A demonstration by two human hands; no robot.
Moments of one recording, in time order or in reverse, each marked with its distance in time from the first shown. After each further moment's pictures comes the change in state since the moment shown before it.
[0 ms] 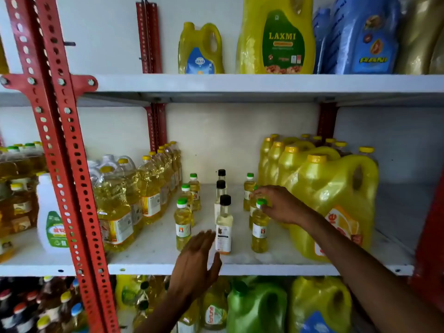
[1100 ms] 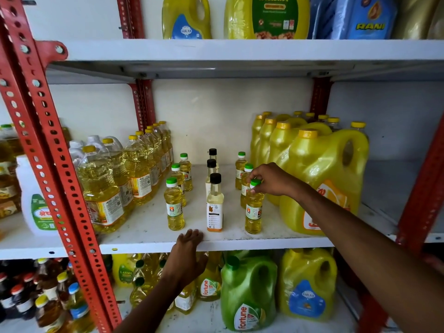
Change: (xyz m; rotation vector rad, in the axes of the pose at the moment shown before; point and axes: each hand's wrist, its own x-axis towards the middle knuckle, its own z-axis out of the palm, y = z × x) left_hand -0.017 -0.024 0.036 -0.026 -0.257 -0.152; right_hand 0.009 0.006 -0.003 0.037 -0.137 0.076
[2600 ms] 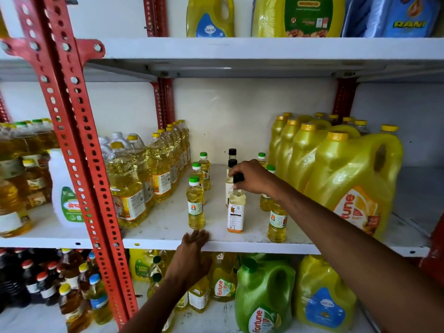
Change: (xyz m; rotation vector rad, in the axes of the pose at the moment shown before) left_hand -0.012 -0.035 -0.018 0.010 0.062 0.030; right_hand 0.046 -0.085 0.041 -0.009 0.006 -0.053
